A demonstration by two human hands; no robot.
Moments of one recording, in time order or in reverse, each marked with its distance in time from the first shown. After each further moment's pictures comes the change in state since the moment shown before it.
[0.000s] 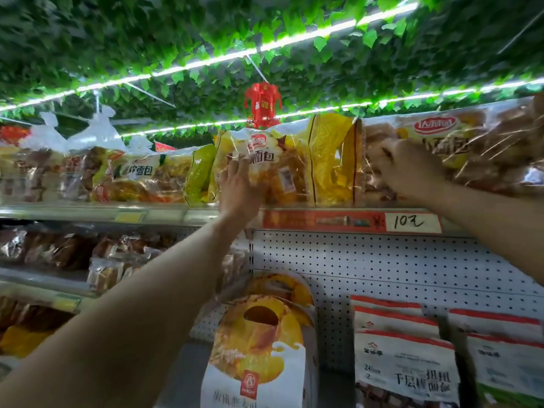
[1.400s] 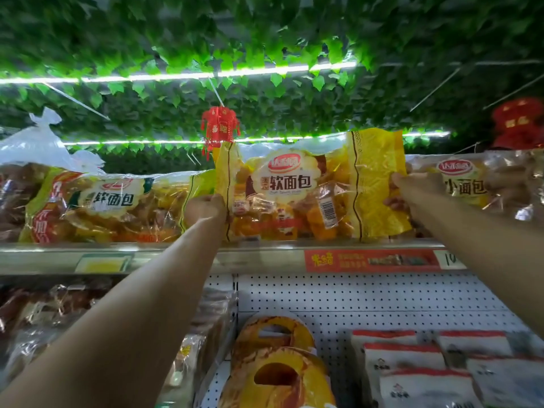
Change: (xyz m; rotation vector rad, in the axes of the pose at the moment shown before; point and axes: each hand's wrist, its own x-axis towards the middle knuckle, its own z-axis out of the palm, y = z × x) left_hand 0.104 -0.134 0.001 -0.699 0.039 -0.704; right_hand 0.065 -0.054 0.055 0.619 0.353 0.808
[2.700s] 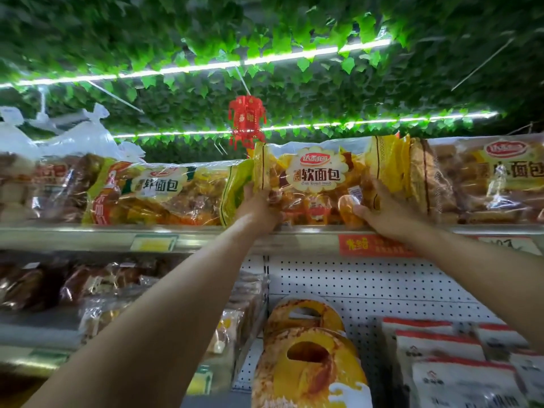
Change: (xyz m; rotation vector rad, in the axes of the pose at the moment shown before) left_hand -0.055 0.004 -0.029 0.760 -0.436 0.394; right_hand -0.078 0.035 0.043 -0.906 -0.438 -0.308
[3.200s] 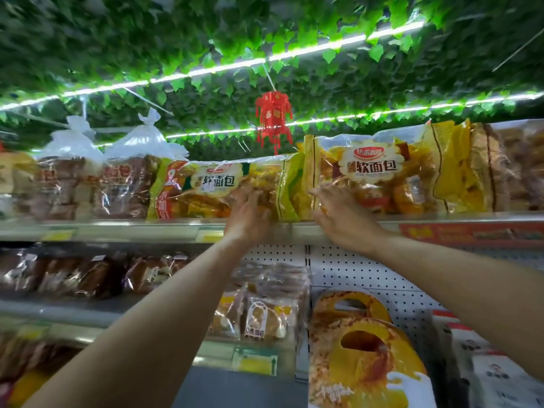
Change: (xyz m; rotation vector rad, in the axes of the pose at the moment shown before) left_hand -0.028 -0.109 -0.063 0.075 0.139 0.064; right_hand -0.069 -0.164 0.056 0.090 0.030 -0.597
